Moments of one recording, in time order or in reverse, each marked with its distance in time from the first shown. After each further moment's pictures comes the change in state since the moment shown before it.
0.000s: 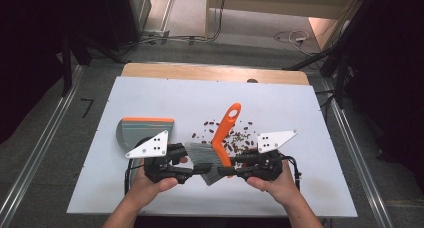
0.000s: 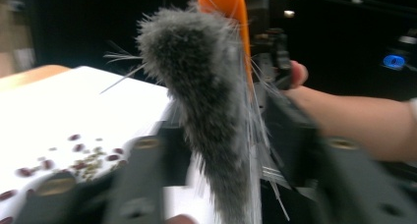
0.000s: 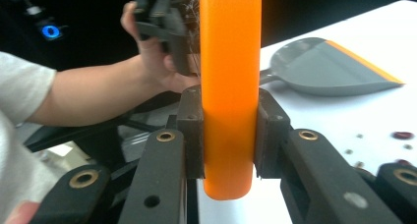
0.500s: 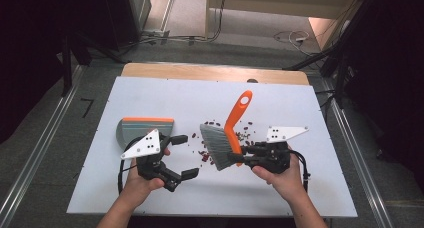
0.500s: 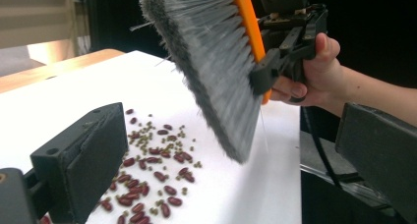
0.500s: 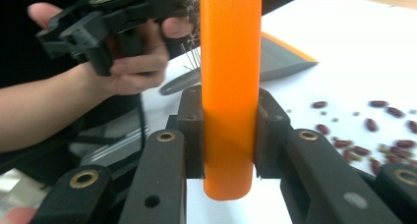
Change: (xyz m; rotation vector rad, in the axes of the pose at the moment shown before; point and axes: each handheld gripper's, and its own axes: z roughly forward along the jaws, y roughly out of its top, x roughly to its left) left arm 0.007 -0.009 -0.016 0.038 0.165 -0.014; right arm -0.011 -0.002 -0.020 0.002 -0.229 0.101
